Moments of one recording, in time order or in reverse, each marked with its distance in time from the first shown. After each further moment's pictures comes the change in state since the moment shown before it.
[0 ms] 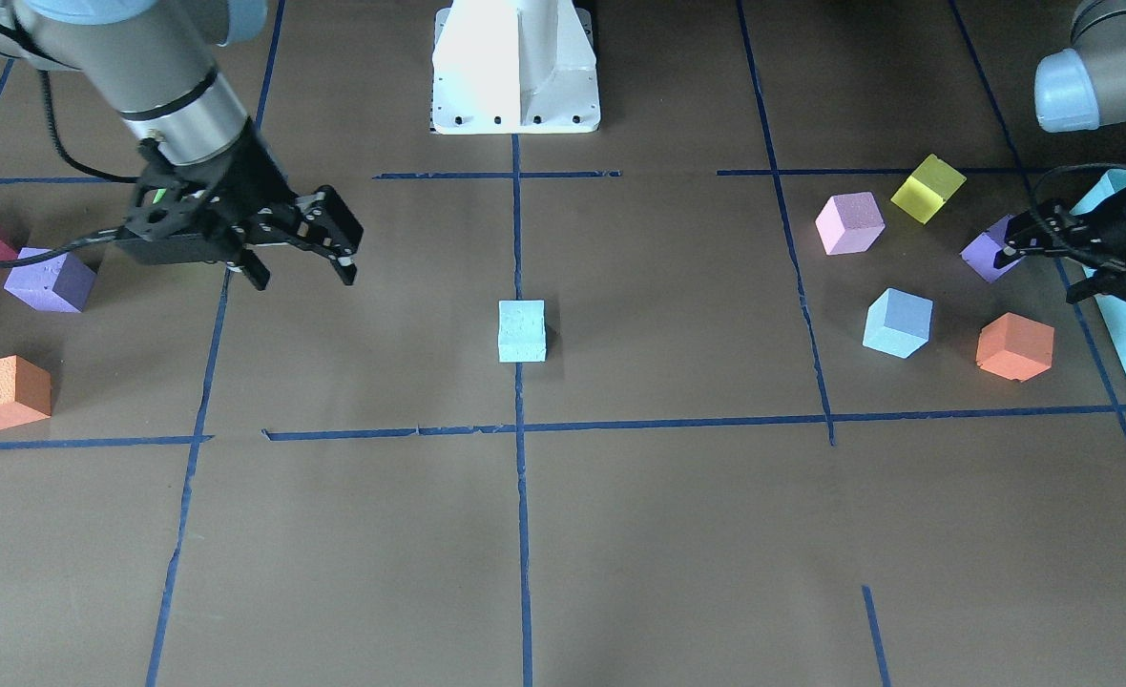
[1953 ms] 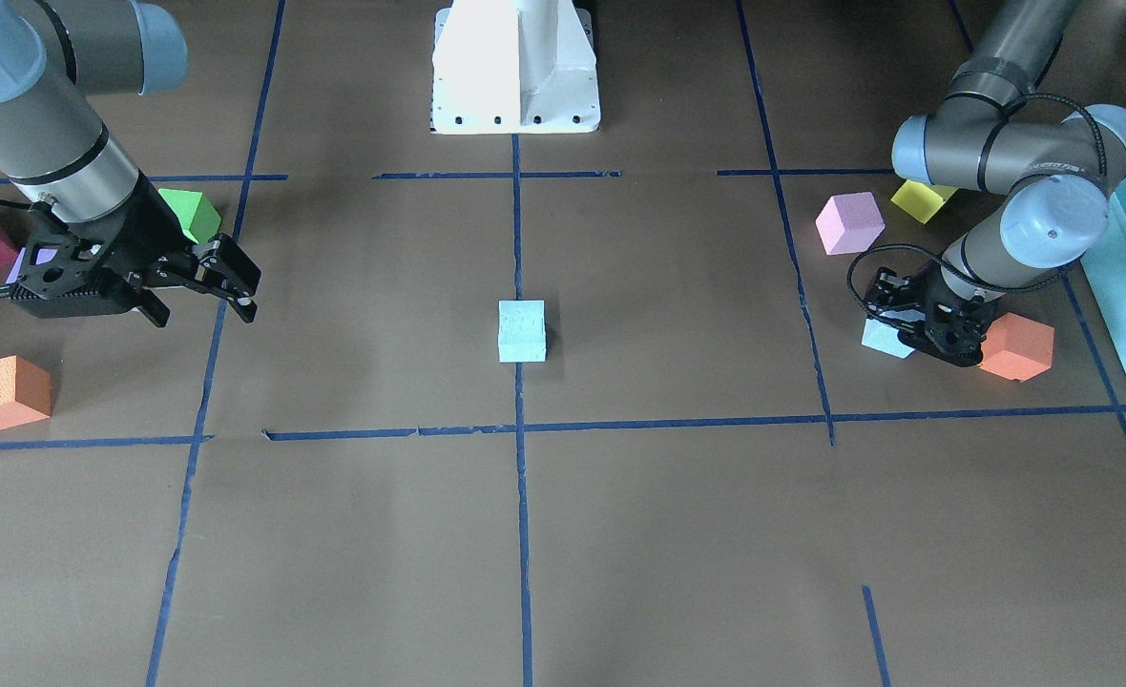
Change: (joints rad) left arm 0.210 -0.018 0.155 -0.199 0.124 -0.194; right arm 0.004 -0.049 -0.067 0.059 -0.003 -0.028
